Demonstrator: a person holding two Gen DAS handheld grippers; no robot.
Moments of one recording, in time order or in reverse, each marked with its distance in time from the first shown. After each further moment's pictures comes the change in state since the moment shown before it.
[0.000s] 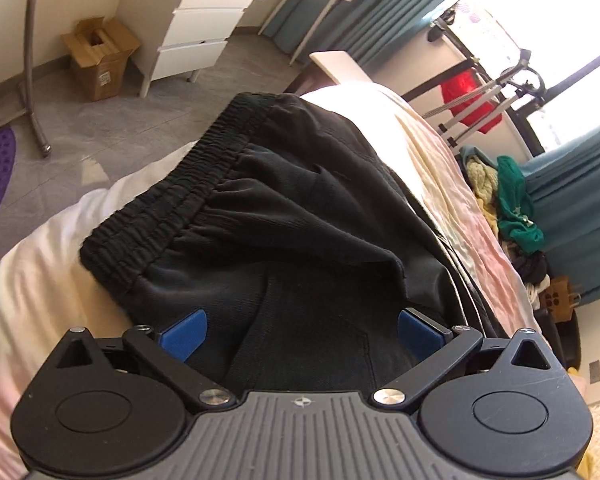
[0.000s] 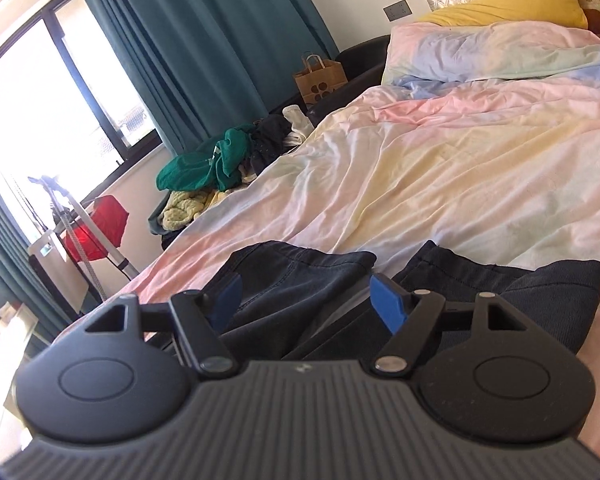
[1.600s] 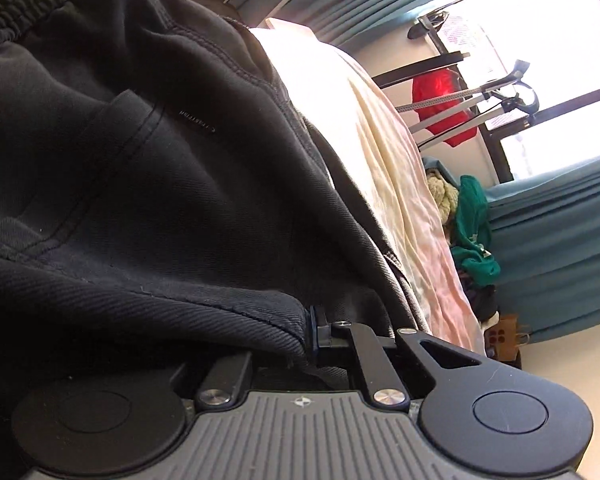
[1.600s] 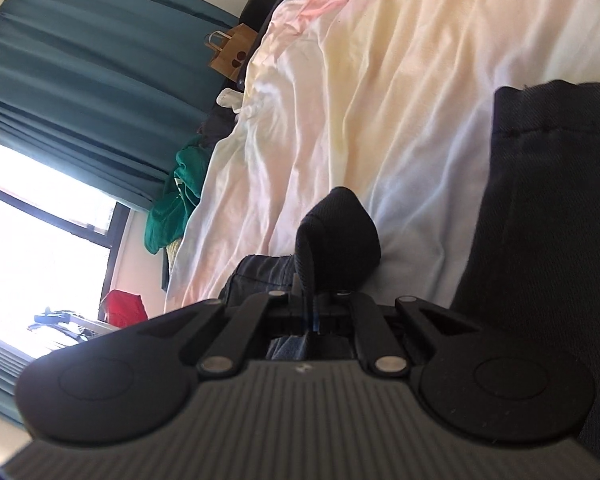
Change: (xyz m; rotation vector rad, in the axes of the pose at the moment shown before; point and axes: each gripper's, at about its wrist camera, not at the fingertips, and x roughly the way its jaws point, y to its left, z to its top) left arm 0.262 -0.121 0.039 -0.023 -0.001 -0.211; right arm 0.202 -0.041 -0.018 0.568 0.065 0.061
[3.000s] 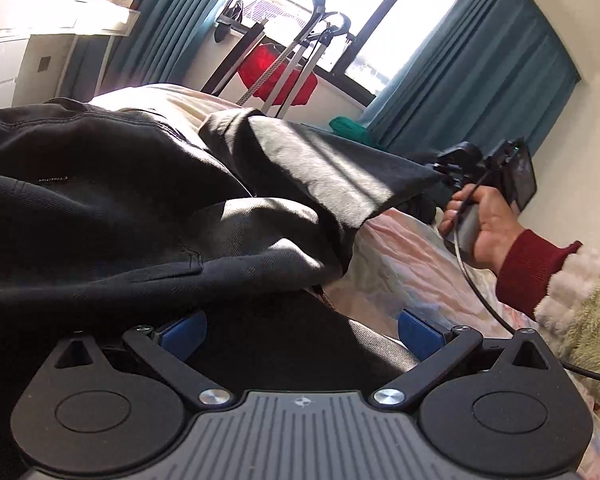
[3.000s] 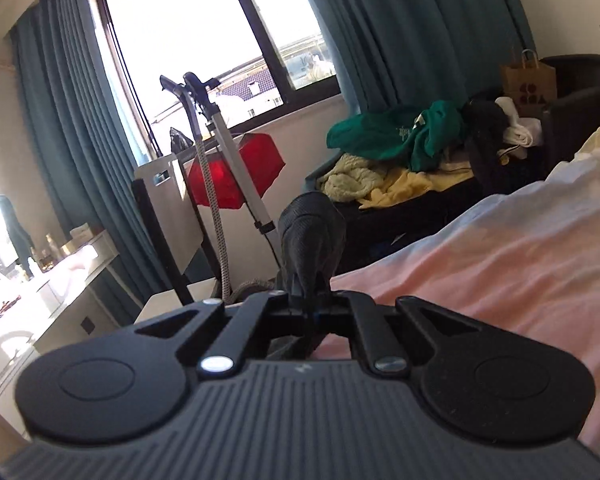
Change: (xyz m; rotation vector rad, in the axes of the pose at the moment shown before) left arm -0.036 -0.032 -0.108 0.618 -0.084 -0.193; right arm 0.055 0.317 -0.229 -0.855 0.042 0.257
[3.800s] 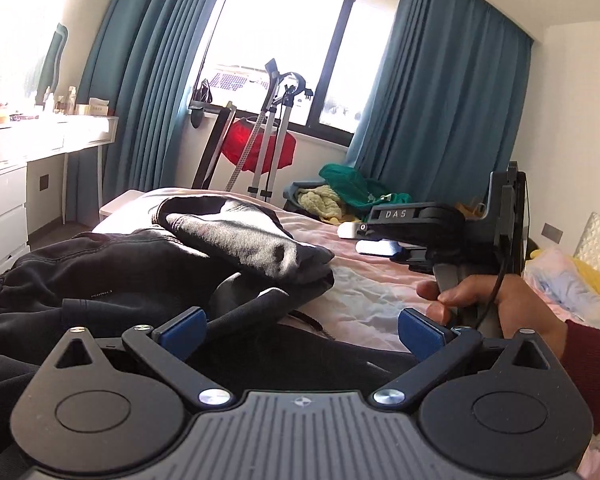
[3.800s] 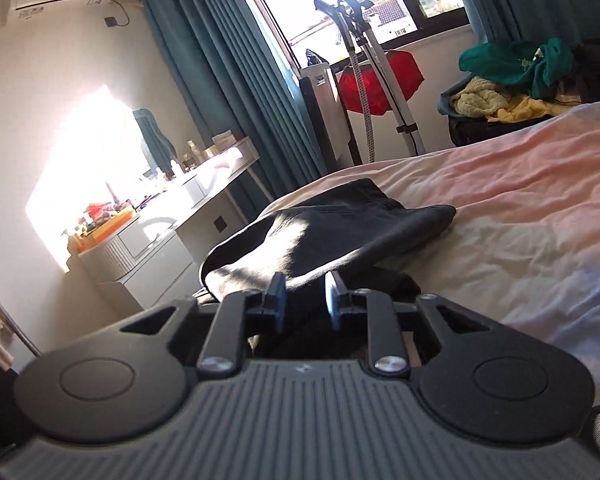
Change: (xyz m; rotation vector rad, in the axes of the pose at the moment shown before) left arm -0.080 -0.068 -0.006 0.270 -0.145 0.099; right arm -0.156 0.072 -0.102 -0.033 0.271 0.394
